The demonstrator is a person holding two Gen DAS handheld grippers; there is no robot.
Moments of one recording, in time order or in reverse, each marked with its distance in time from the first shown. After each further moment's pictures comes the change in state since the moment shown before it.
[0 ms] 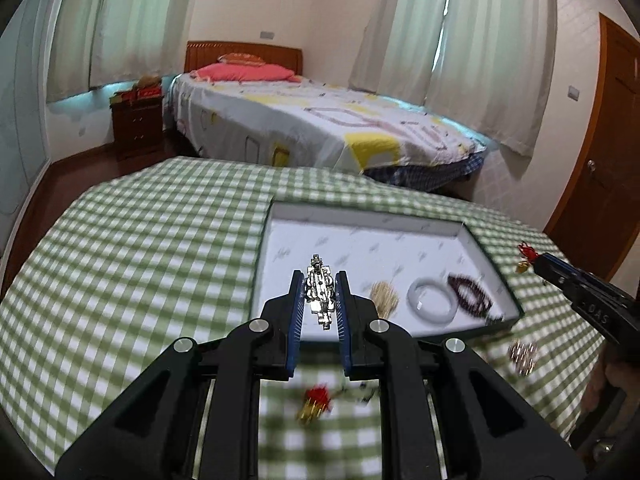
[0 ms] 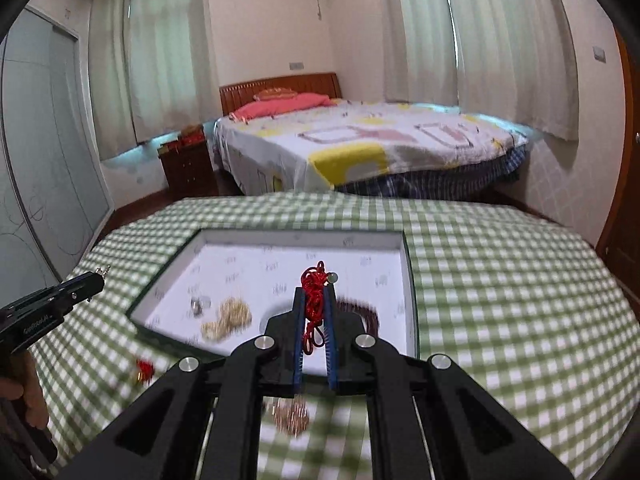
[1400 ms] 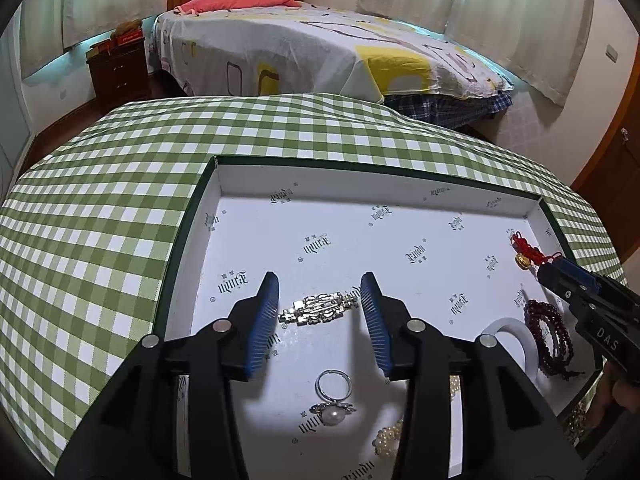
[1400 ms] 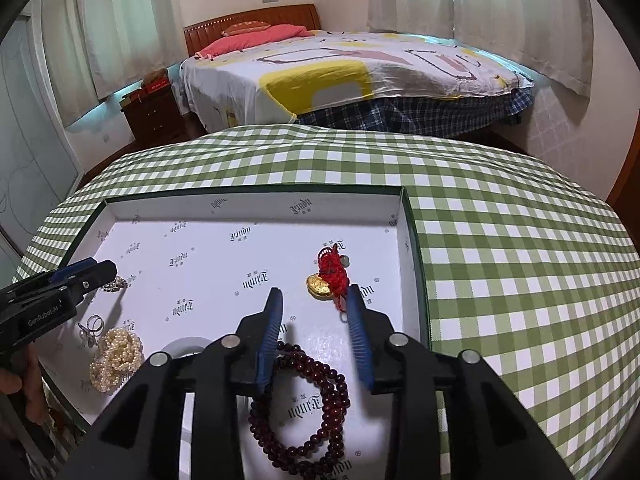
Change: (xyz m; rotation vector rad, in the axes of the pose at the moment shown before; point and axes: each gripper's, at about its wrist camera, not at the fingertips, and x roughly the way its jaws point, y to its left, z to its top) left arm 0.184 -0.011 0.023 0.007 0.296 0.034; right arm 0.141 -0.043 0.007 0.045 0.276 -0.057
